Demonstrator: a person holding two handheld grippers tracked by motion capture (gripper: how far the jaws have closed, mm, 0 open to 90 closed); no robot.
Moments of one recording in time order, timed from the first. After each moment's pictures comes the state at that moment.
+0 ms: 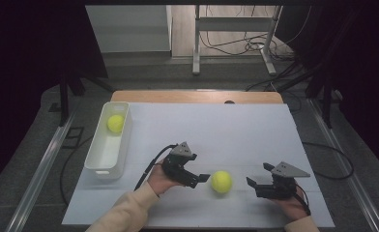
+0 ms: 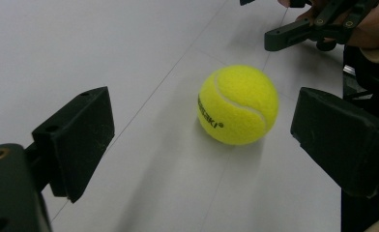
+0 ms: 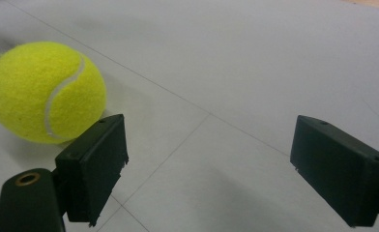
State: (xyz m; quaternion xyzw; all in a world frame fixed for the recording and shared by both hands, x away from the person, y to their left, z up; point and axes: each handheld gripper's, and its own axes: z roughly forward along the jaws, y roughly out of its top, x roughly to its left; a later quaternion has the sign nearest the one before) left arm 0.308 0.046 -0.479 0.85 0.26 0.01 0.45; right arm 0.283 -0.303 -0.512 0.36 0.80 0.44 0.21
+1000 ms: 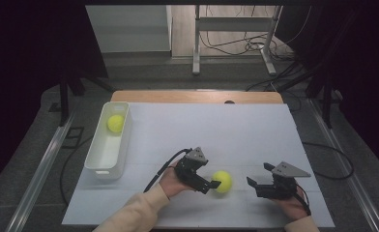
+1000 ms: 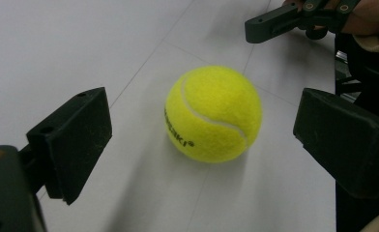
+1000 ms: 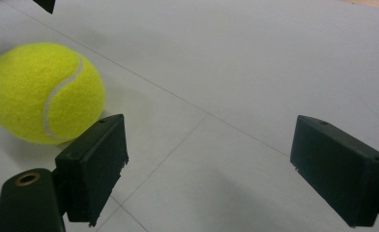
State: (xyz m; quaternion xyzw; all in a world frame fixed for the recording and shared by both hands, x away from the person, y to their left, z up) left arm 0.307 0.011 -0.488 0.87 0.24 -0.01 0.44; right arm 0.283 -0.304 -0.511 0.36 0.79 0.44 0.21
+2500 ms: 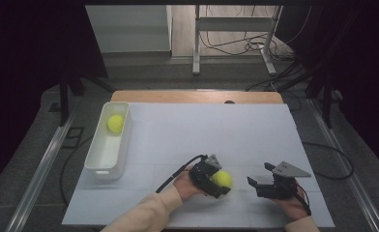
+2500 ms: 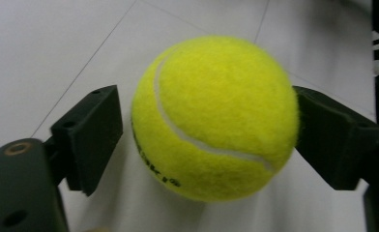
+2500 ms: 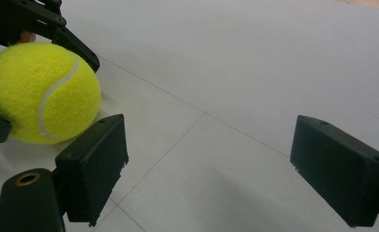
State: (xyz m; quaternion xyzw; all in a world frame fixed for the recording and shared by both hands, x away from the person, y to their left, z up) left arm 0.315 -0.031 -0.520 0.90 0.23 -0.03 0.38; right arm 0.283 -0.305 -0.511 0.36 0.79 0.44 0.21
